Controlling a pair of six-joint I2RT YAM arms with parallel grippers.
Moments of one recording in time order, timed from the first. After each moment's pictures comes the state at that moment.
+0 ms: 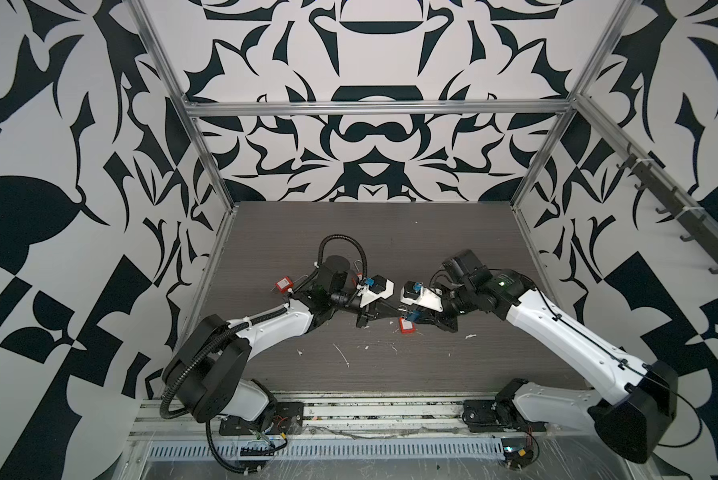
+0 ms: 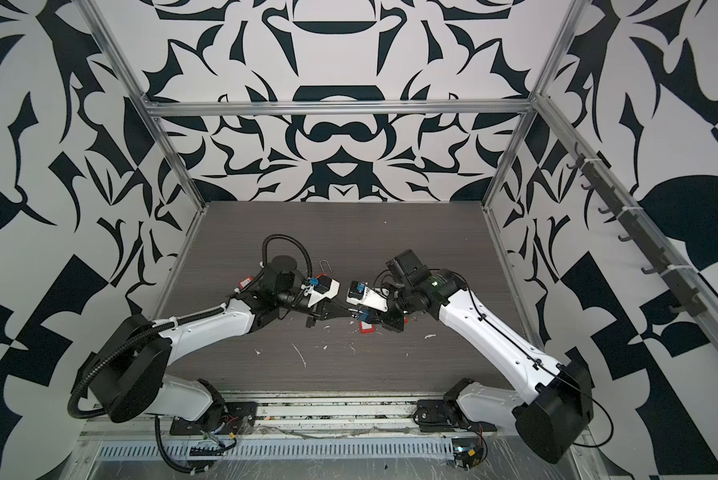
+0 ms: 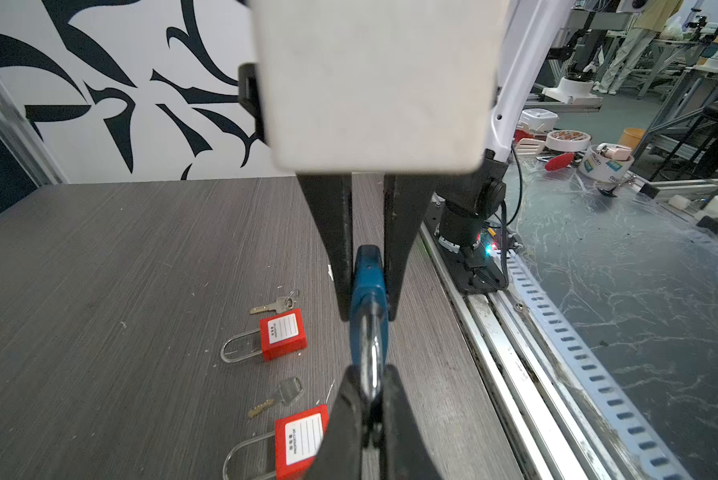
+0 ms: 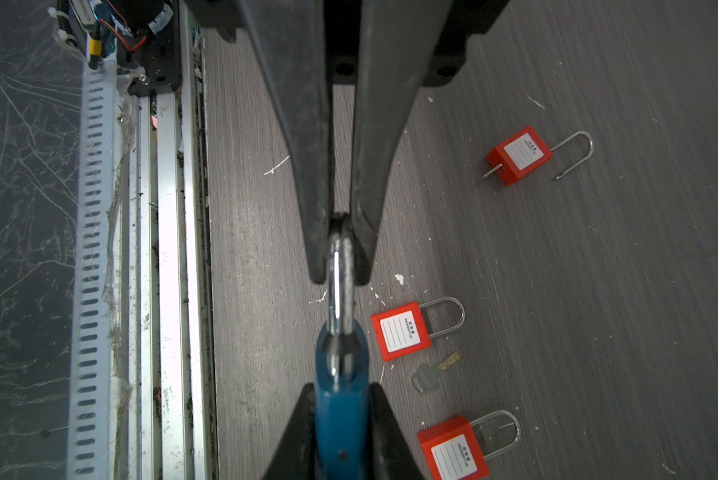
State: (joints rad) left arm -0.72 1.46 0.74 0.35 1.05 0.32; right arm 0.60 1.19 1.05 -0.94 -0.50 -0.68
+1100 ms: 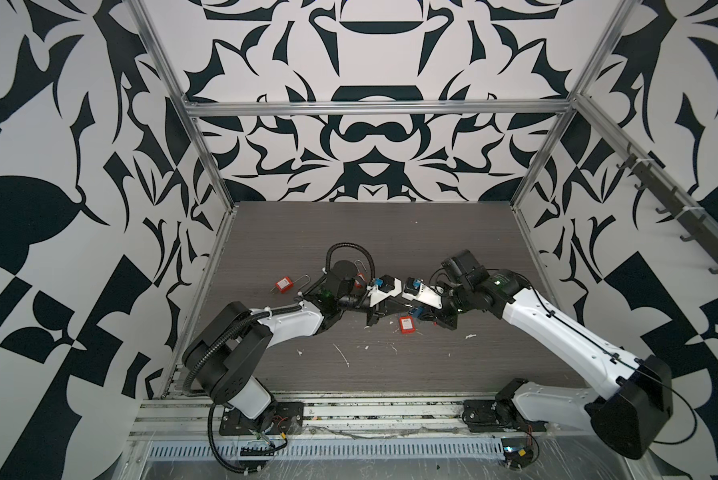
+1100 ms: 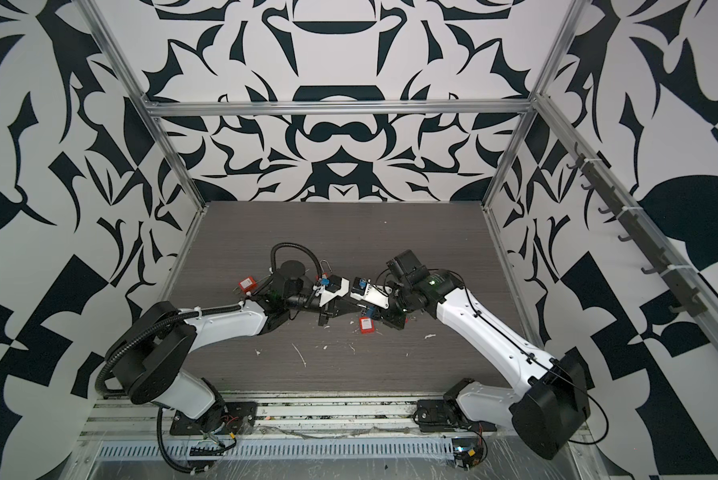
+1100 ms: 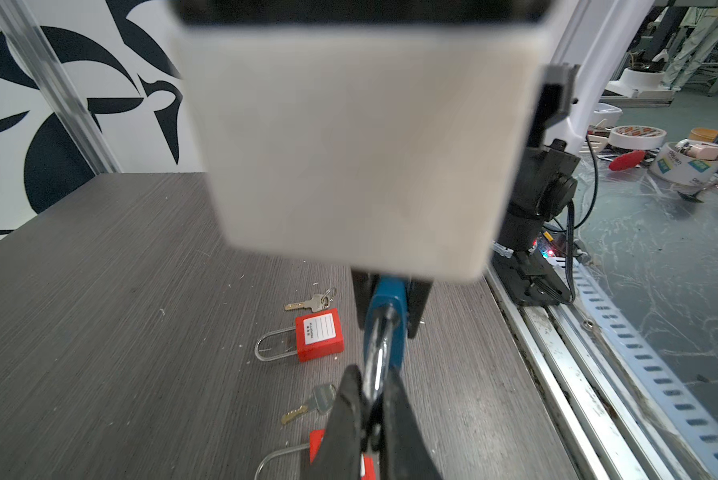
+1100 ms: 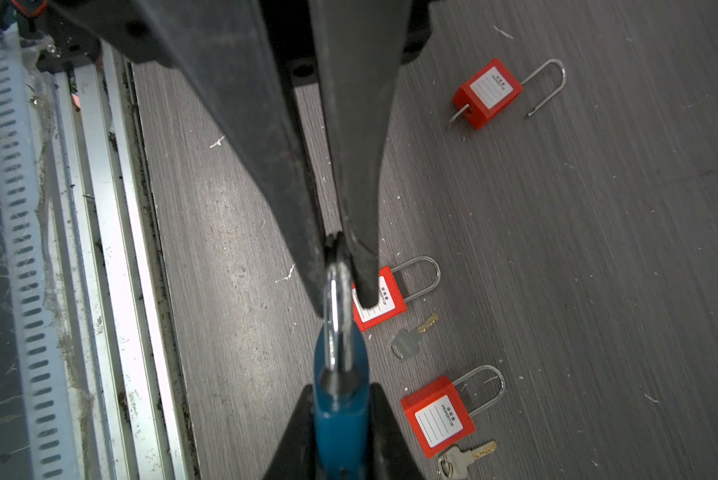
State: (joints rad) left arm -0.76 1.58 0.73 0.56 0.90 0.24; right arm 0.58 1.22 1.02 -0.87 -0.40 -0.61
